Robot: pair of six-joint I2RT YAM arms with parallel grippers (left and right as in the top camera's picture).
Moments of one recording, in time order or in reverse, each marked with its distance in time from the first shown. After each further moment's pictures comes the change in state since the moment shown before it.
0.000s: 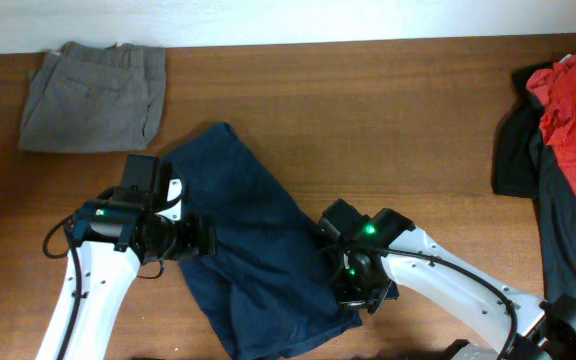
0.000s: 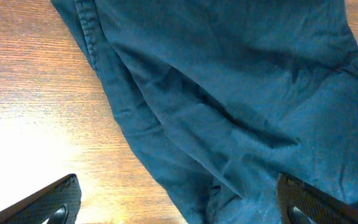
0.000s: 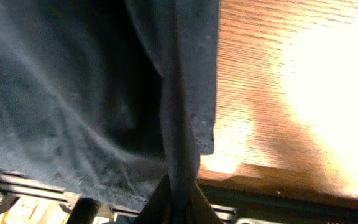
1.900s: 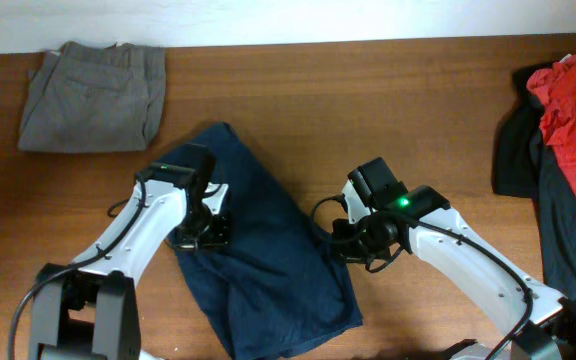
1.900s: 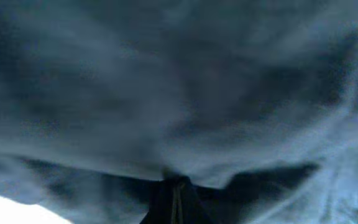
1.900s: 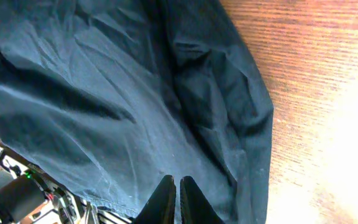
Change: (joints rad) left arm -0.072 0.423 0.000 0.156 0.085 0.105; right arm -0.233 0.000 0.031 0.279 -0.216 -0.112
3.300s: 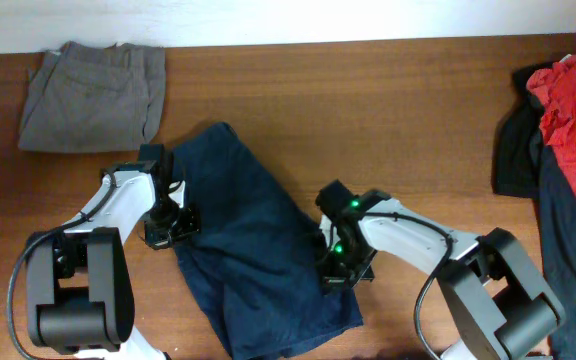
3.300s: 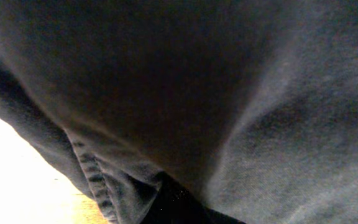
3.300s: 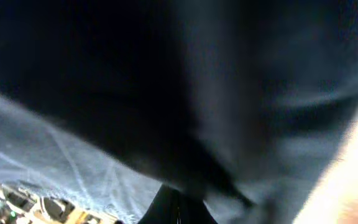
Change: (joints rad) left arm 0.214 0.150 0.000 0.096 -0.047 -0.057; right arm 0.098 0.288 0.000 -0.043 -0.040 -0.012
